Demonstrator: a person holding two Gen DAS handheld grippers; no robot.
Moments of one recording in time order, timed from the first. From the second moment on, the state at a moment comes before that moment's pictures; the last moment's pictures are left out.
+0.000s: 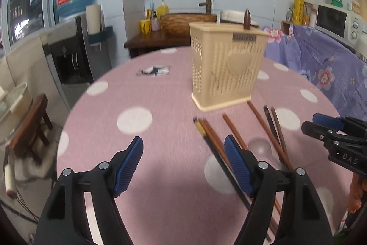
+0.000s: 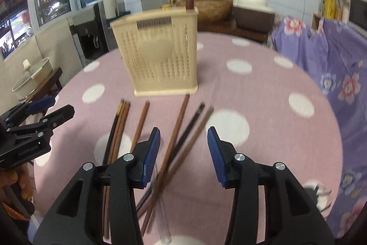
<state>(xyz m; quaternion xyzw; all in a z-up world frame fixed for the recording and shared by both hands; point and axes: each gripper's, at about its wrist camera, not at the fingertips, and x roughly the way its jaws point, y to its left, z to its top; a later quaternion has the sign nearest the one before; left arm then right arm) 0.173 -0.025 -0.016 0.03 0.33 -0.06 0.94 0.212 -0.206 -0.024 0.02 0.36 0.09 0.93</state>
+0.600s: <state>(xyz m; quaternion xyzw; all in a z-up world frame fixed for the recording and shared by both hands) 0.171 -0.030 -0.046 -0.01 0.39 -0.08 0.92 0.192 -0.199 -0.058 0.06 0.41 0.09 0.91</state>
